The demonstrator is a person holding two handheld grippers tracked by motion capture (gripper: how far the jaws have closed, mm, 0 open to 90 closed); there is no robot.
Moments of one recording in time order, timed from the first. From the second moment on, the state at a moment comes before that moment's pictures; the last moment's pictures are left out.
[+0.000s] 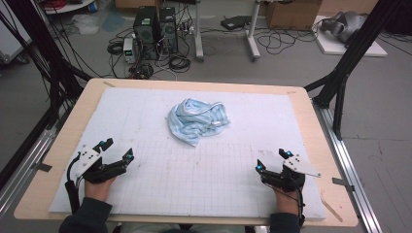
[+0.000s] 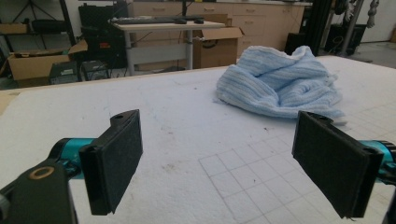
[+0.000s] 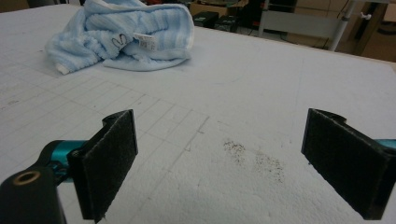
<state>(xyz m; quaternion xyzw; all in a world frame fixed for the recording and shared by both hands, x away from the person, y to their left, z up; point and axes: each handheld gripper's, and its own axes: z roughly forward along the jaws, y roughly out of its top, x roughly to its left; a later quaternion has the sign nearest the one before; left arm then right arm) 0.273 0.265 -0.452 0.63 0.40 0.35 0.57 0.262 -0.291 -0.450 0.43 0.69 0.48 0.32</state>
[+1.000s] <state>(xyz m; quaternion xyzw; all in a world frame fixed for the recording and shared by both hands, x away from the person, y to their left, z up) 0.282 0.263 -0.431 0.63 0.39 0.33 0.58 0.264 -0.290 -0.449 0.43 0.69 0.48 0.32</state>
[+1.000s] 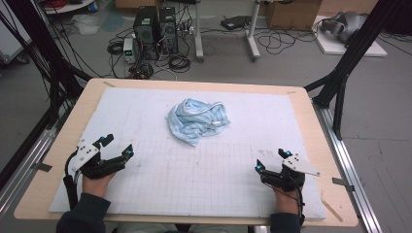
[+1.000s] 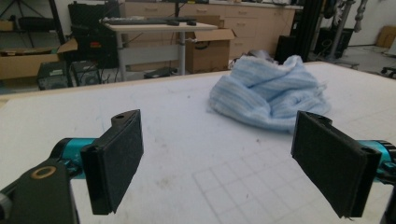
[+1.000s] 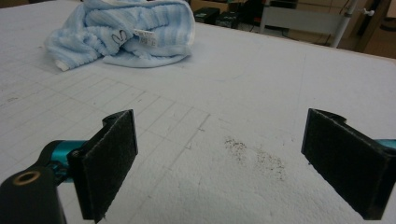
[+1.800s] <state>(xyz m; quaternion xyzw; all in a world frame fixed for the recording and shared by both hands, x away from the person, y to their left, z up) 0.369 0.181 -0.374 0.69 0.35 0.25 0.58 0.264 -0.289 -0.449 0.43 0.70 0.48 0.32</state>
